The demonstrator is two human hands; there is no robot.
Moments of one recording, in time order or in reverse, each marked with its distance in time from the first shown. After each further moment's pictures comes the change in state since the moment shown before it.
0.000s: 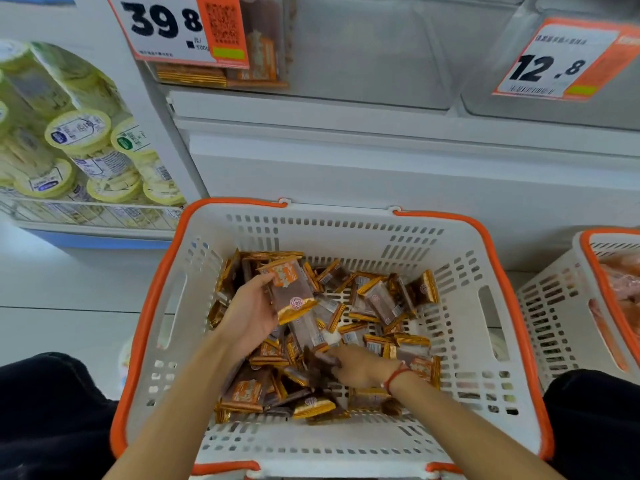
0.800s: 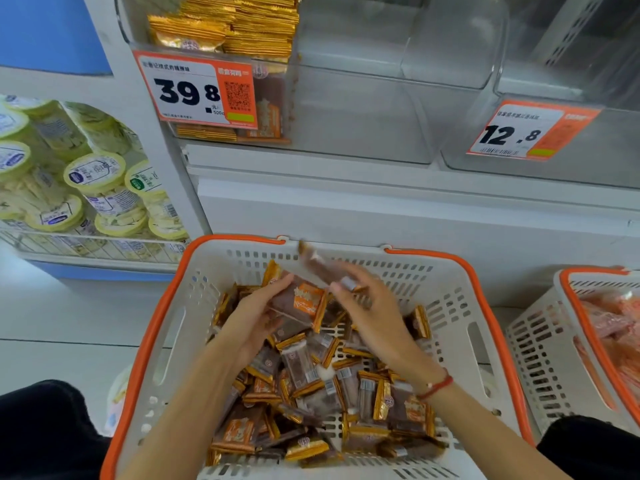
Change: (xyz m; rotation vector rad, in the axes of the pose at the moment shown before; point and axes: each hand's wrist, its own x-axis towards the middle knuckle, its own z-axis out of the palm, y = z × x) left_hand -0.010 0.033 0.042 0.322 0.107 0.073; right_hand -0.094 -0.064 -0.091 0.419 0.969 -0.517
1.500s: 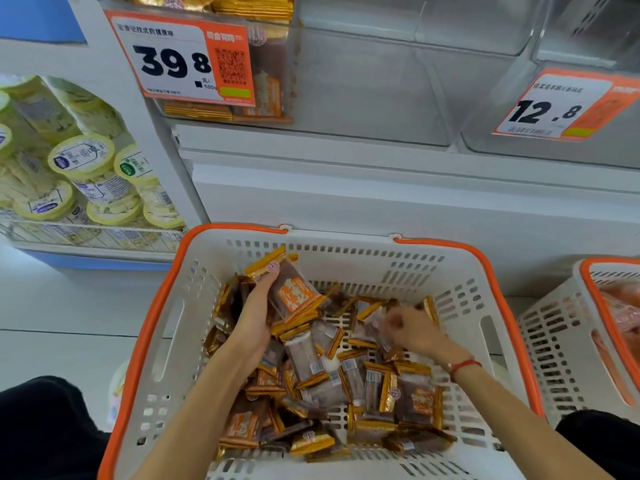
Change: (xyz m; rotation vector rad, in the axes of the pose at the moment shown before) left_hand 0.015 -0.015 0.007 -0.181 0.146 0.062; right_hand 0.005 0.125 -0.027 -0.538 -0.416 0.451
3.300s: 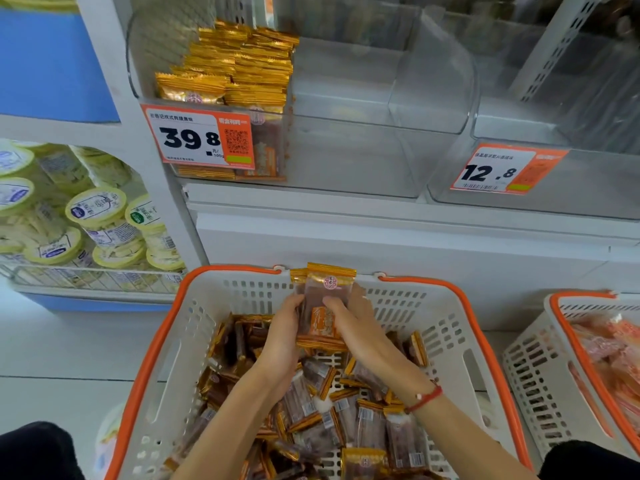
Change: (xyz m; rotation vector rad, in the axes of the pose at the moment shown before) left_hand -0.032 0.013 0.044 0.266 -0.191 0.112; right_hand -0.048 -0.137 -0.042 0.637 0.223 -0.196
